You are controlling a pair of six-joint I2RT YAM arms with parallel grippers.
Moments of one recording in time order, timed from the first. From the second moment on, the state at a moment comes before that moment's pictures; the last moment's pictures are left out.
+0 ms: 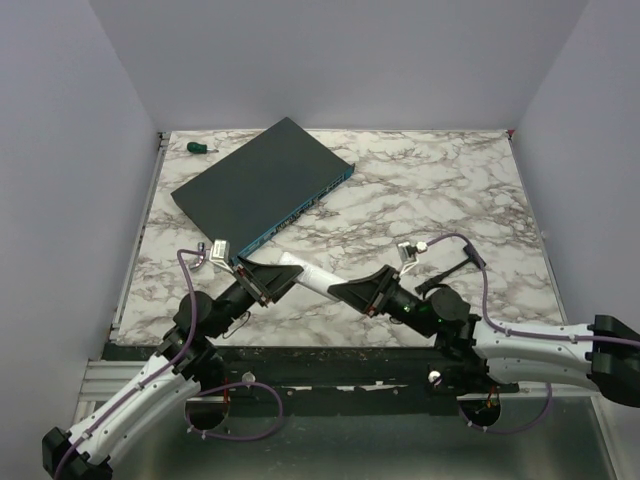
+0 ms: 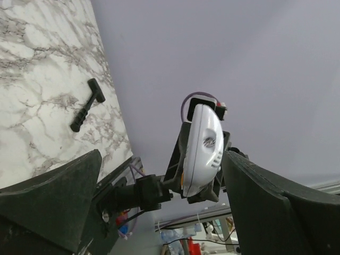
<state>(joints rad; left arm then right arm) -0.69 0.30 0.16 0.30 0.12 -1.35 1.17 0.99 0.29 0.91 0.13 1.06</state>
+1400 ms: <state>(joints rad) -0.69 0.19 0.43 -0.40 -0.03 -1.07 1.17 1.52 1.07 -0.71 0.97 0.29</state>
